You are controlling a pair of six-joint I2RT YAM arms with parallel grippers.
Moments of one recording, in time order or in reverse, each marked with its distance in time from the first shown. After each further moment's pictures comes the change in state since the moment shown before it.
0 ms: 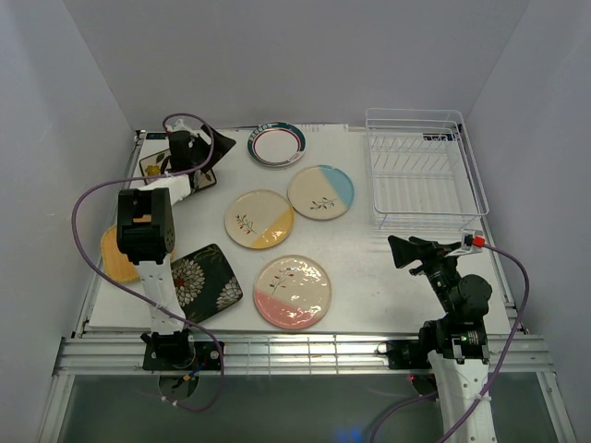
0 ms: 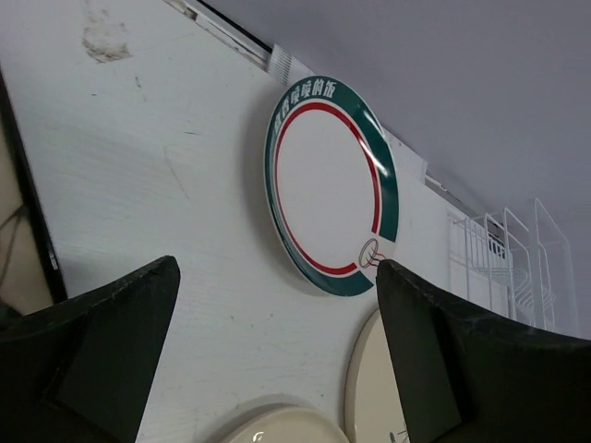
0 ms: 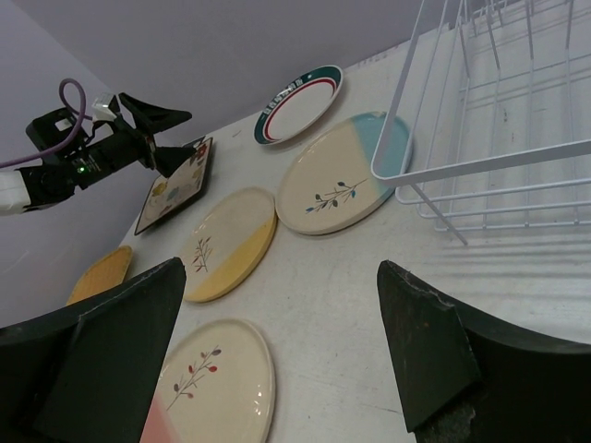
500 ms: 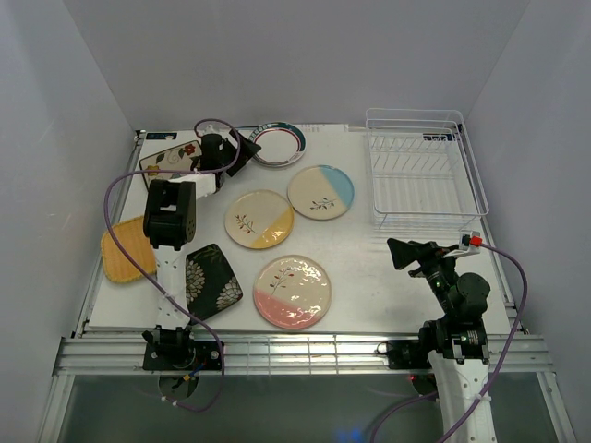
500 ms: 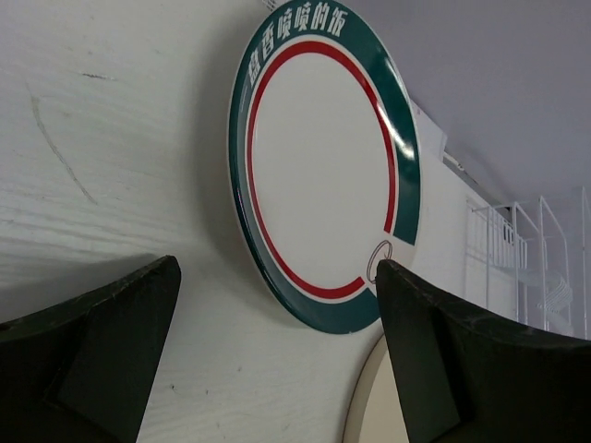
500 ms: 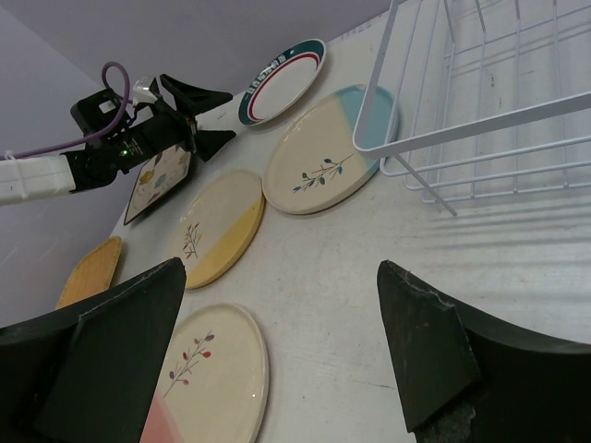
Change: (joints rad) left arm -0.141 0.264 0.205 0.011 -0.056 -0.077; right arm 0.000 -0.001 0.000 -0.076 0.008 0.003
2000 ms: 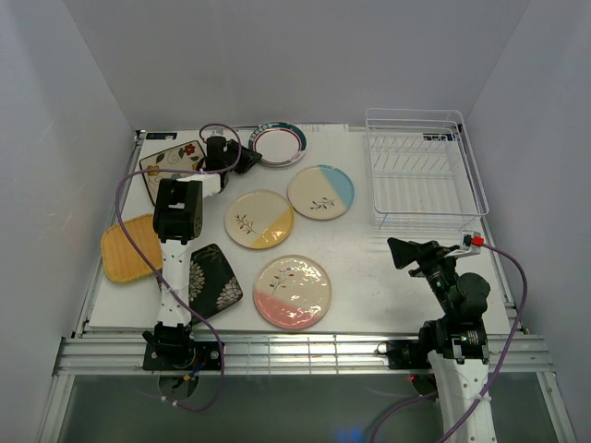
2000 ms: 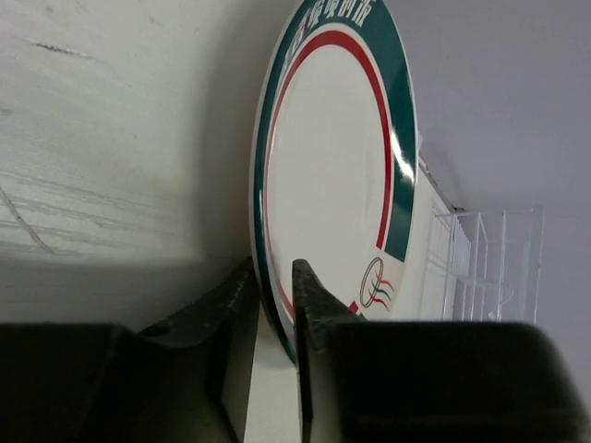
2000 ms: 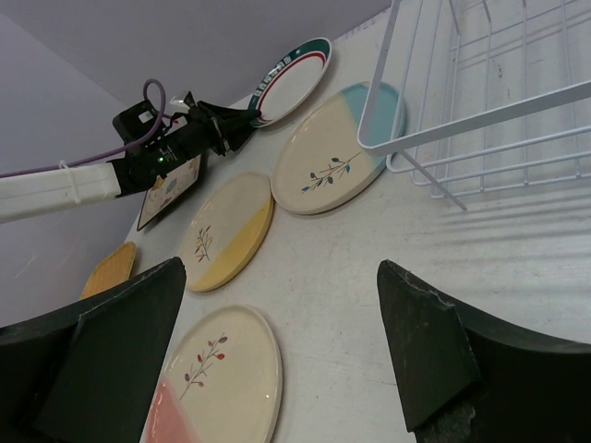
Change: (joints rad) left arm -0.002 0.177 0.176 0.004 0.091 -0.184; right arm 0.000 0.000 0.000 -0.001 0.003 0.048
